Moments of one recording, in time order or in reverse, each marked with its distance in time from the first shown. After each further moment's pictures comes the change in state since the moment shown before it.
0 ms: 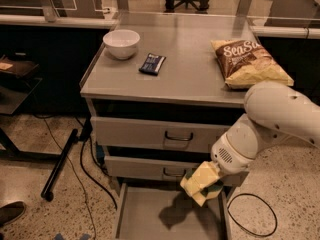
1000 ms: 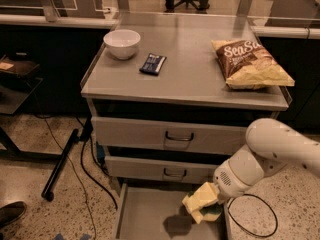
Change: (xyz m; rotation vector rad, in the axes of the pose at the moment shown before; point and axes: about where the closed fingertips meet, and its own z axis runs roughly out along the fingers) arm 0.040 -0.027 0.073 -0.104 0.010 0.202
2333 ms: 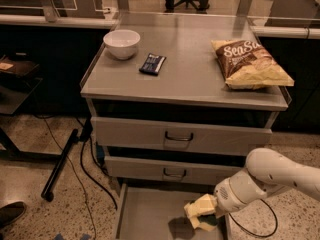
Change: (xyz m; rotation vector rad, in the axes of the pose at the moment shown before) arm 0.008 -0.065 0.078 -0.065 -0.067 0.200
